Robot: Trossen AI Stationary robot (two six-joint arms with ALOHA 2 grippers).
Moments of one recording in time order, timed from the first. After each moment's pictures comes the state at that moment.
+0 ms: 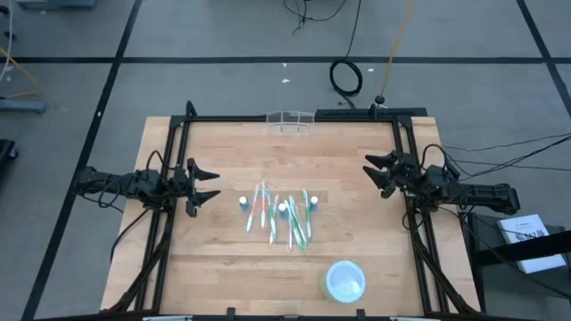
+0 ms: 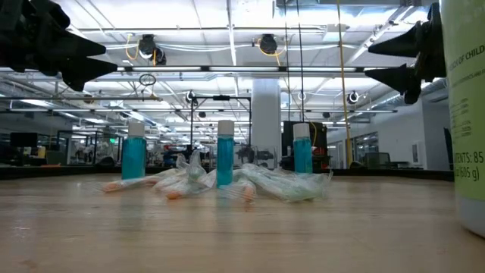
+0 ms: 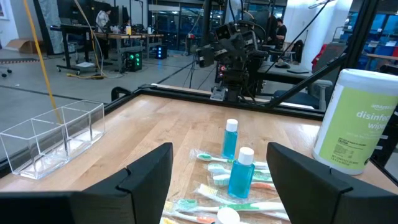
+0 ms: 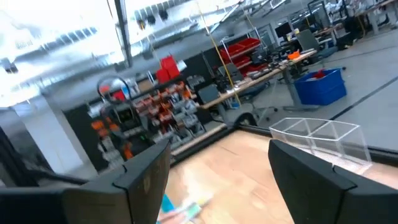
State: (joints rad) left arm -0.20 0.01 0.10 -0.10 -0.32 -0.10; right arm -0.06 0.02 0.02 0.20 0.31 0.41
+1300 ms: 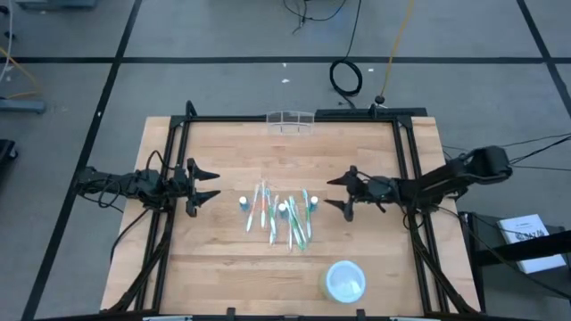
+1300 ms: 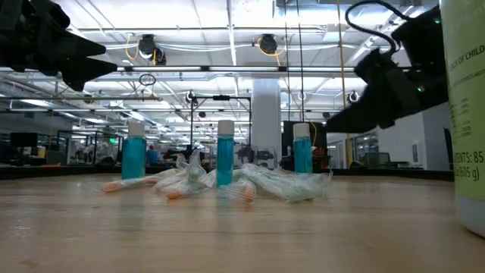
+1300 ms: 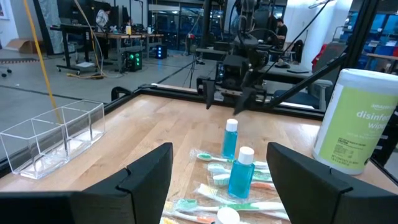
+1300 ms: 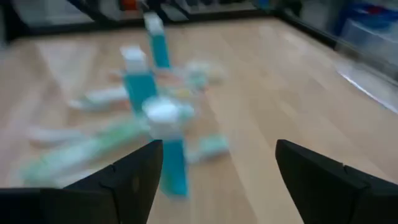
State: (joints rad) left arm -0.20 0.01 0.10 -0.10 -0.32 -0.10; right arm 0.04 1.32 0.17 0.86 0.17 0.11
